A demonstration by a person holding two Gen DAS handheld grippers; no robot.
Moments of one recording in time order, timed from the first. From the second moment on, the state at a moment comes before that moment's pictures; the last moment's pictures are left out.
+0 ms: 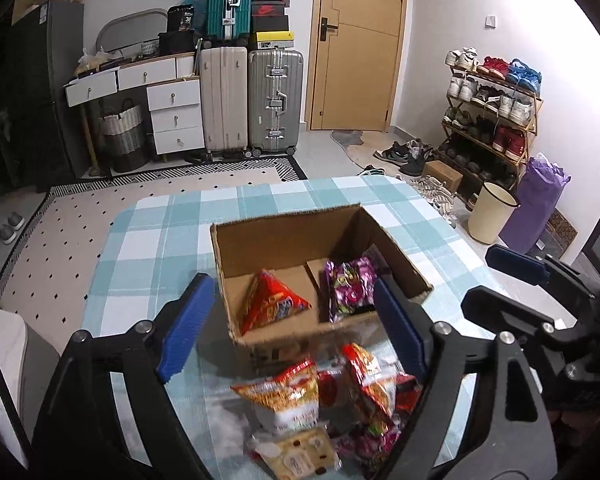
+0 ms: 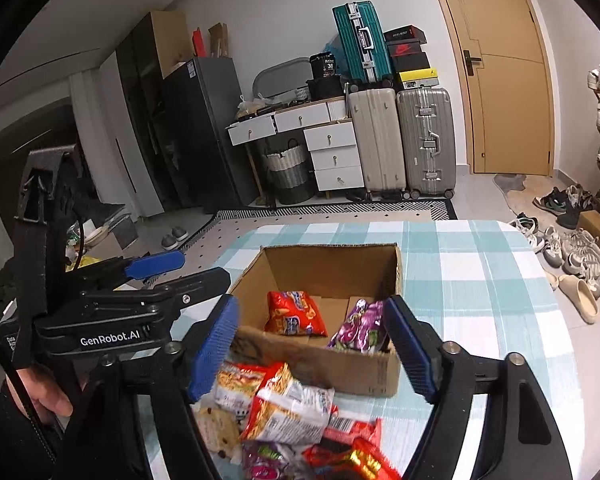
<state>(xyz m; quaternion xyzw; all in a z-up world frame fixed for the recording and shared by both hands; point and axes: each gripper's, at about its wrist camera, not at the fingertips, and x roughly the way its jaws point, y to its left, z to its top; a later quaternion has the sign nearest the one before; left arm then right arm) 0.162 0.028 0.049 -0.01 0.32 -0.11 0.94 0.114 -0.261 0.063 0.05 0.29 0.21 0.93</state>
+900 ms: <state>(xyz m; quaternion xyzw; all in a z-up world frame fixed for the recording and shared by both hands) 0.073 0.049 -0.022 -0.04 0.36 -0.09 0.93 0.001 -0.255 0.021 0.05 0.33 0.22 0.92</state>
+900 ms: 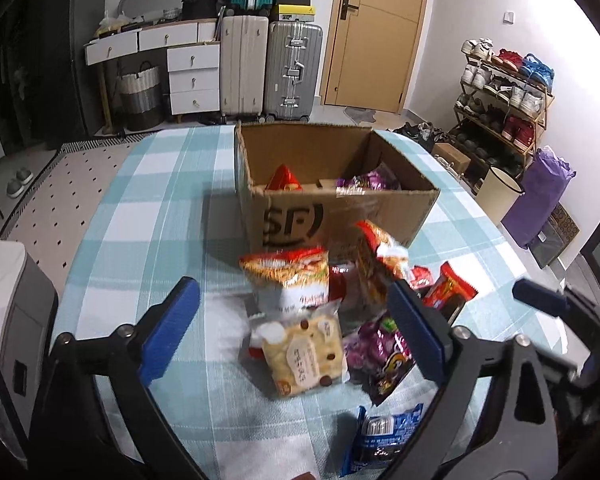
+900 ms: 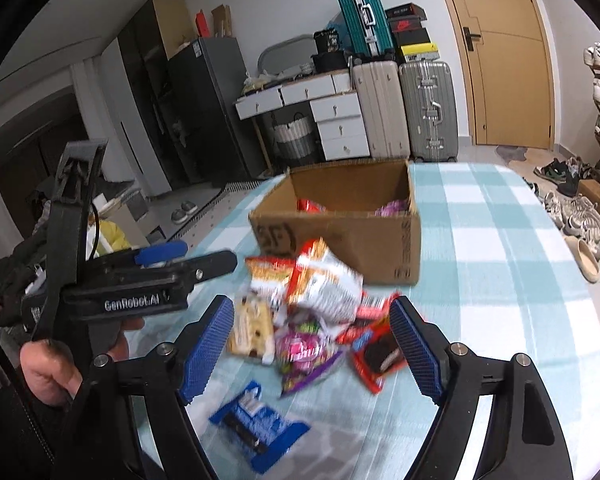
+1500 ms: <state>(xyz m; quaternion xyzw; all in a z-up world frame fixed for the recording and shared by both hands) 0.072 0.045 -0.040 -0.04 0.37 -0.09 0.92 -0.029 -0.230 -0.047 0.05 0.40 0.25 0.88</state>
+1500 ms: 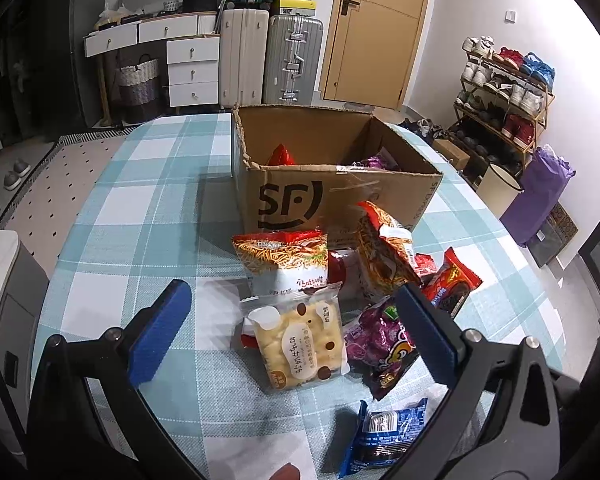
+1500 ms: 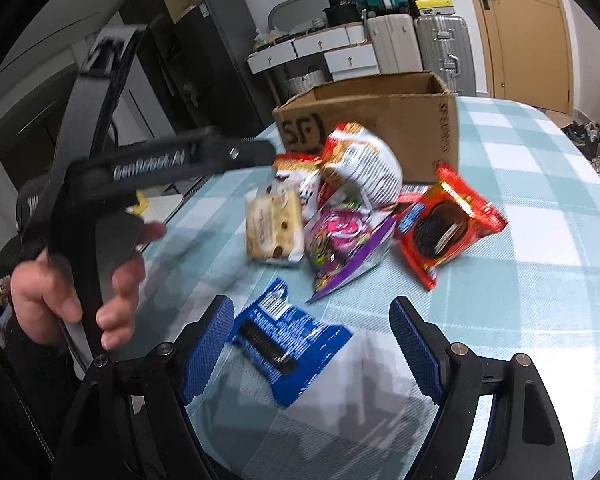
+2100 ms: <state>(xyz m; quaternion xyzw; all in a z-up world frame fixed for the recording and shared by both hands) 0.066 0.053 -0.036 -0.05 0.37 -0.09 0.92 -0.017 -0.199 -0.085 0.04 0.43 0.27 0.86</state>
